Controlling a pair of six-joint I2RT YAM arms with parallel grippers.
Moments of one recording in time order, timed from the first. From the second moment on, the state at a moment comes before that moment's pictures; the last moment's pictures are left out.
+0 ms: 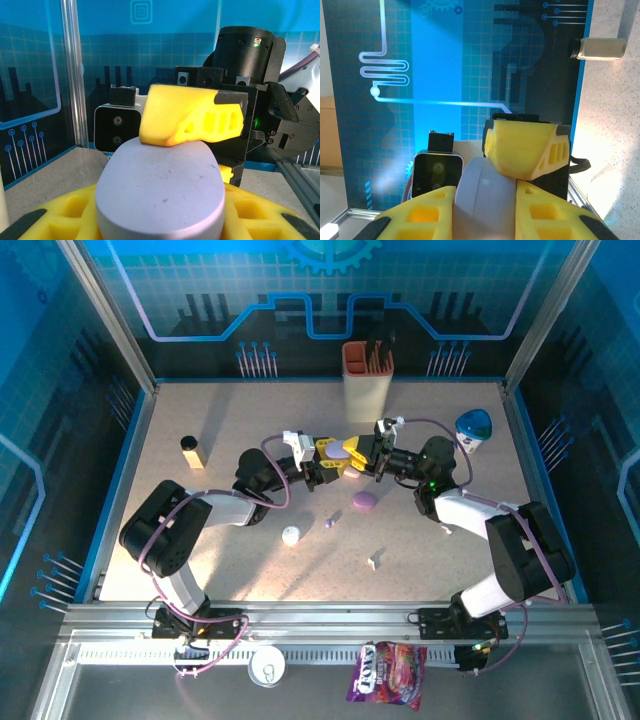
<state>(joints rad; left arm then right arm) -0.50 1.72 0.73 1.28 0.75 -0.20 0.35 1.51 0.68 1.02 -0.93 1.68</state>
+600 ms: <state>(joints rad) -0.50 1.65 0.67 1.19 0.80 -0.18 0.22 1.34 0.78 0.38 -0.93 1.00</state>
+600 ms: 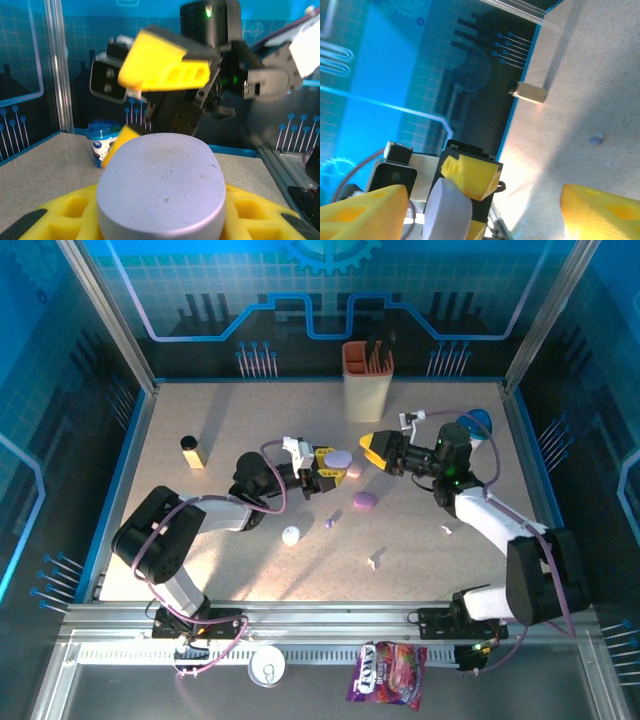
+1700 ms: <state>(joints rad) -0.49 1.60 0.65 1.09 0.87 -0.13 0.50 1.23 1.07 -0.39 -0.45 -0.22</state>
